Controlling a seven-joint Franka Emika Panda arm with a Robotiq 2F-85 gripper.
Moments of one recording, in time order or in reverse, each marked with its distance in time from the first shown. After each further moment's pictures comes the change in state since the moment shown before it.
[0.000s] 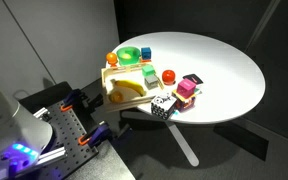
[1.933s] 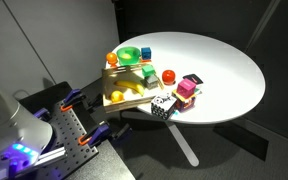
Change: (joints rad) arm -0.100 0.254 0.237 0.068 -0.226 0.228 0.418
